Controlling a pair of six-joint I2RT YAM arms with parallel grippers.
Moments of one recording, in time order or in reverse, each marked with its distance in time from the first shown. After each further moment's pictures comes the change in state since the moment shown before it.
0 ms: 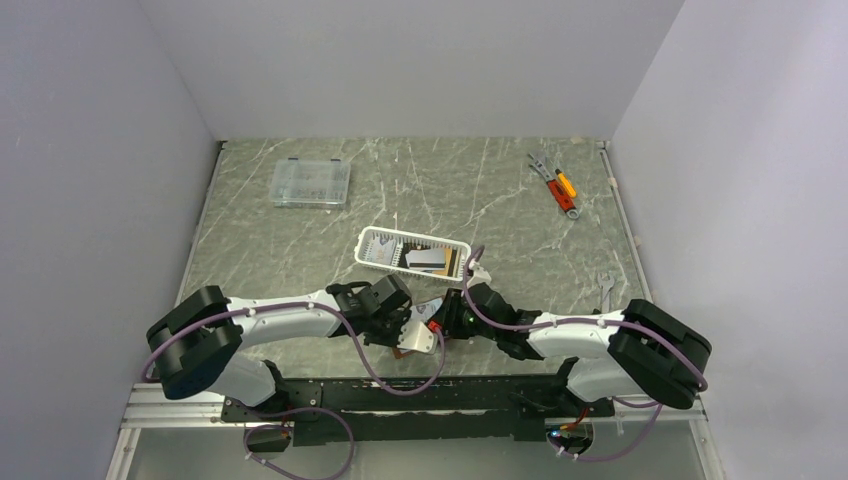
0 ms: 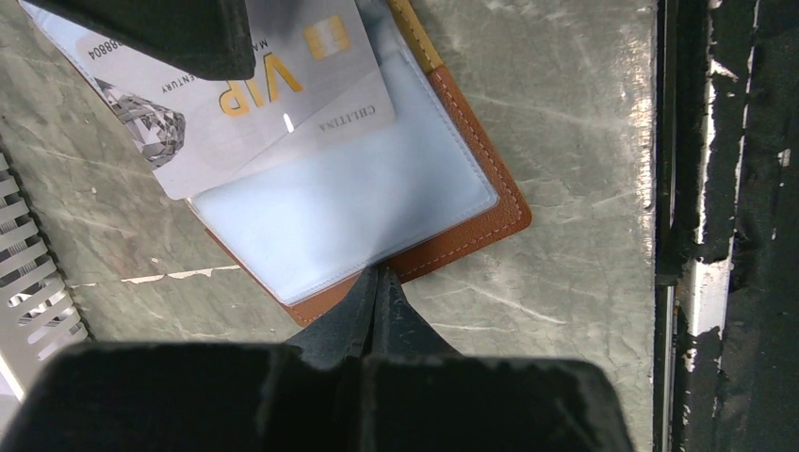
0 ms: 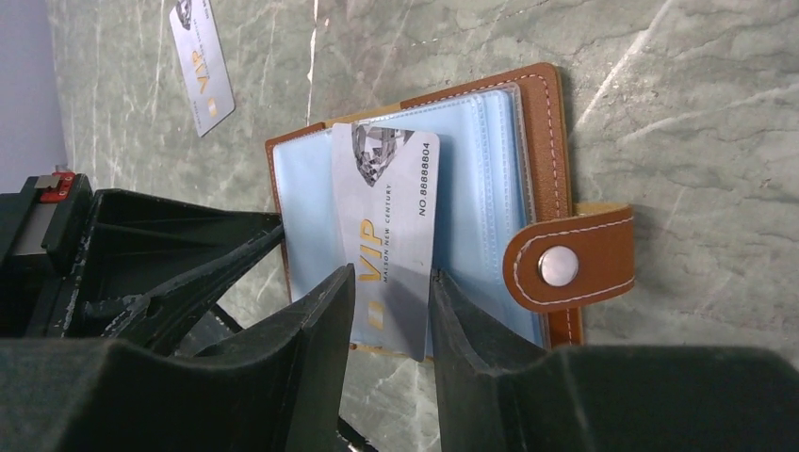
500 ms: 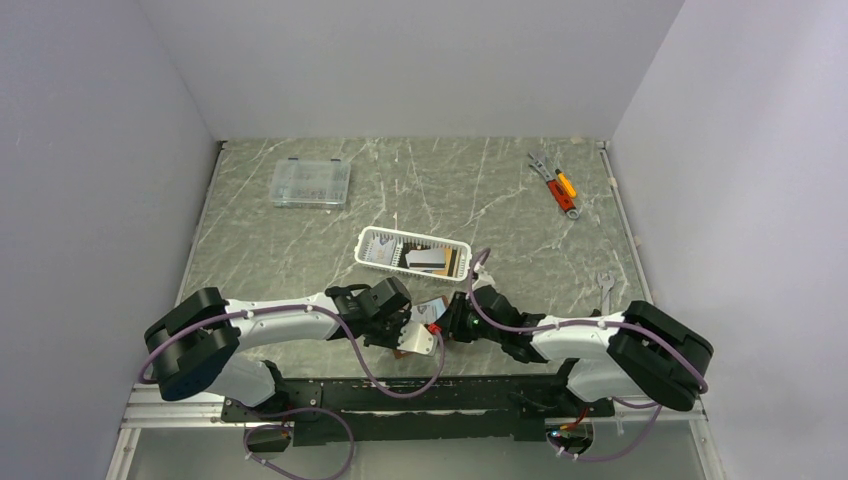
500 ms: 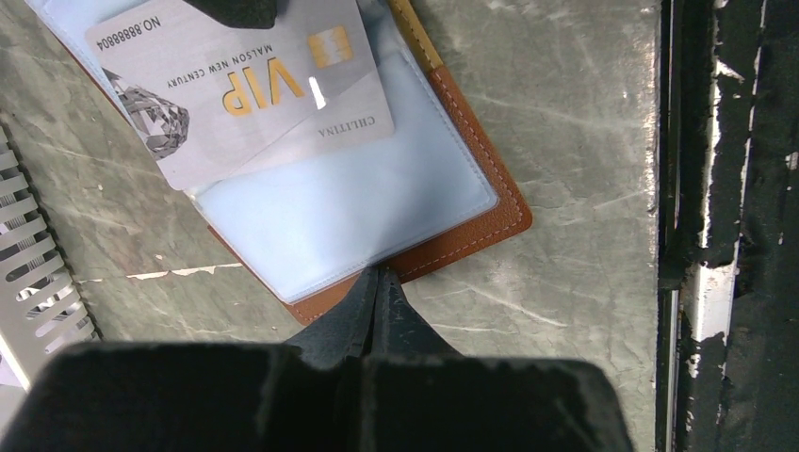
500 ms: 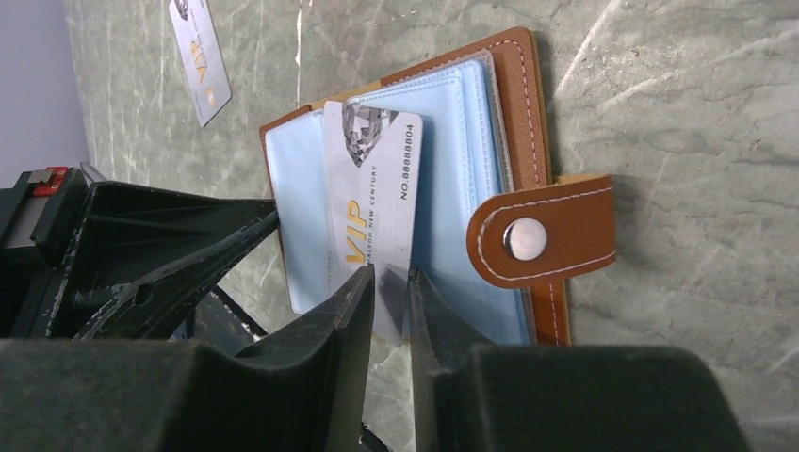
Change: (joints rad) left arm -0.016 -0.014 -0.018 0.022 -0.027 -0.006; right arm -0.021 -0.016 -0.052 0.048 -0.049 0.043
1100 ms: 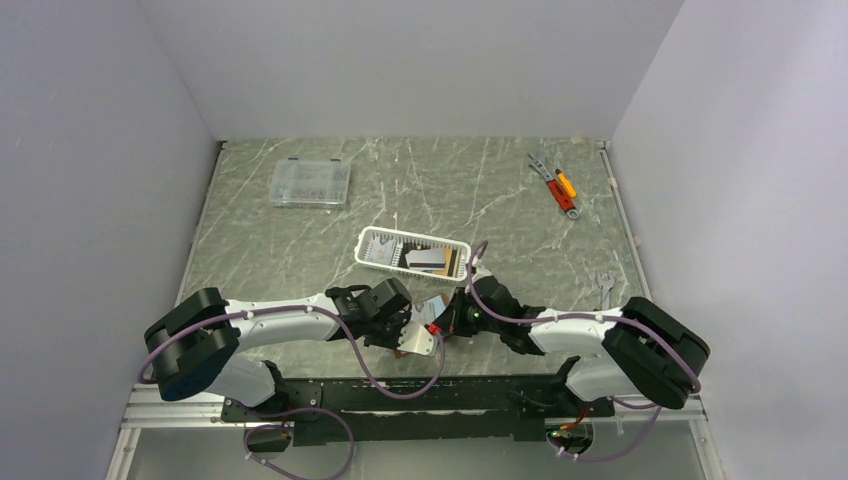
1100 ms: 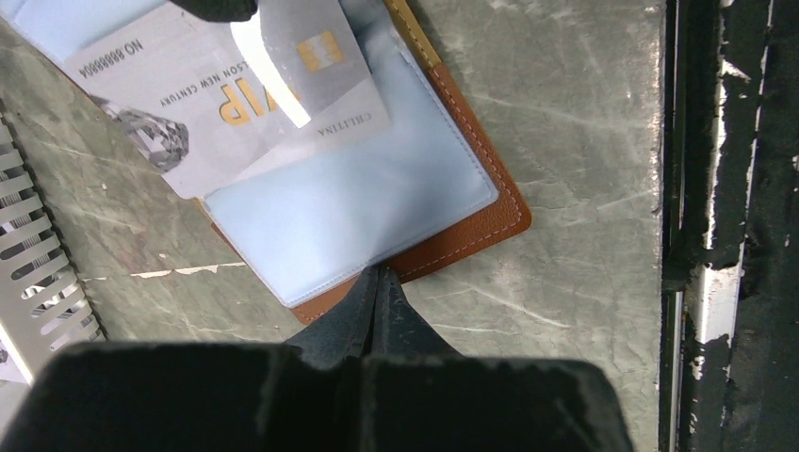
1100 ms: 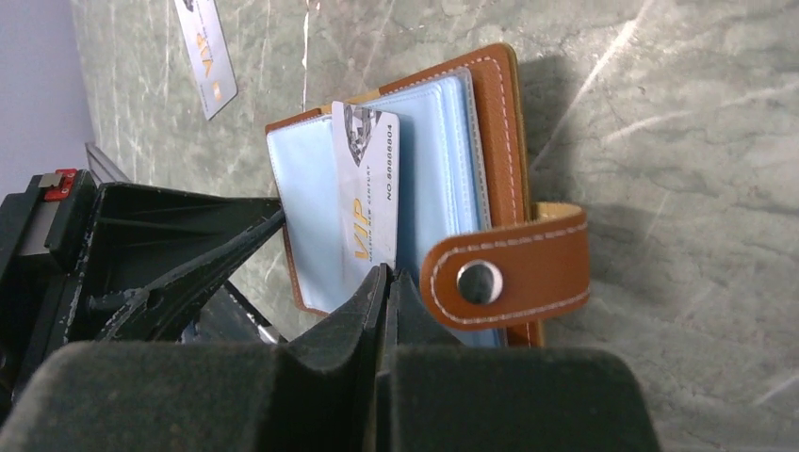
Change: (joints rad) left arm -0.006 -0.001 -0.002 0.004 -0.012 0.000; right arm -0.073 0.027 0.020 -0.002 -0.101 -0.041
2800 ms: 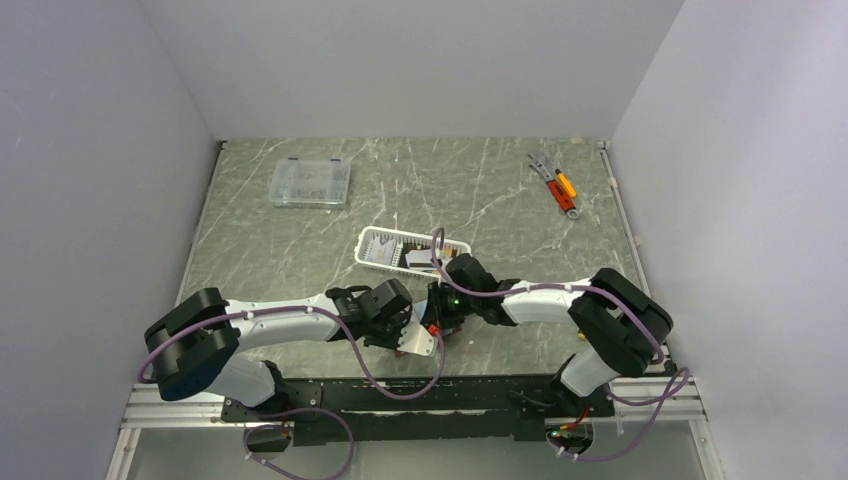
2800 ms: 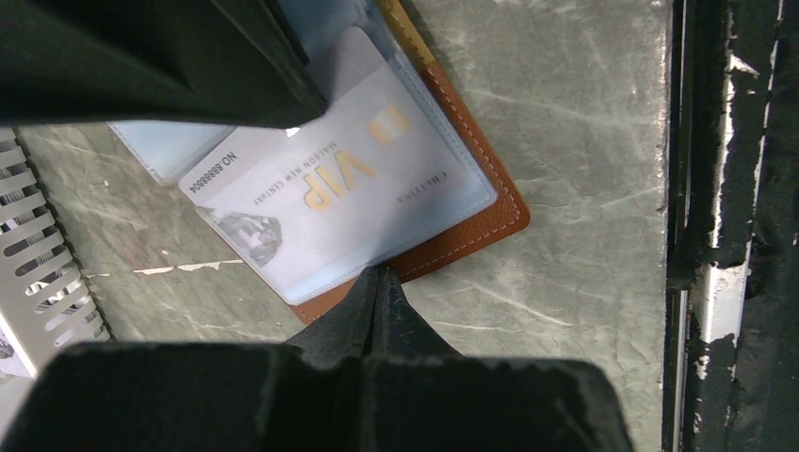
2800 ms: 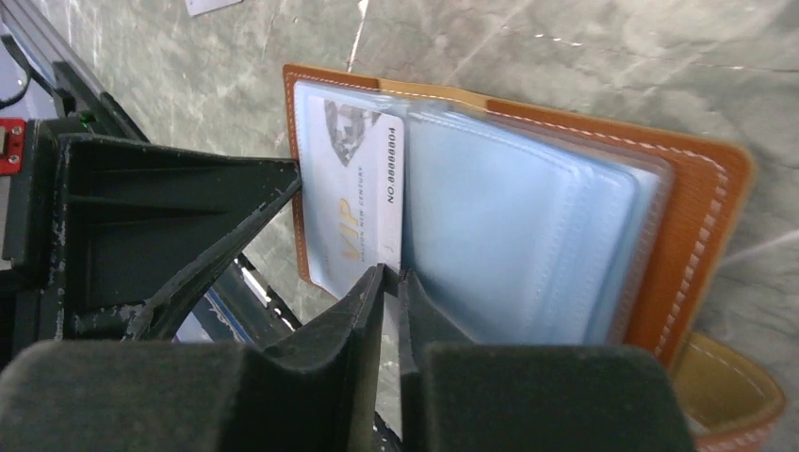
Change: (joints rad) left arm -0.007 0.000 0.000 -0.002 -0.017 0.000; right arm -0.049 0.230 0.286 -0.253 -0.289 -0.284
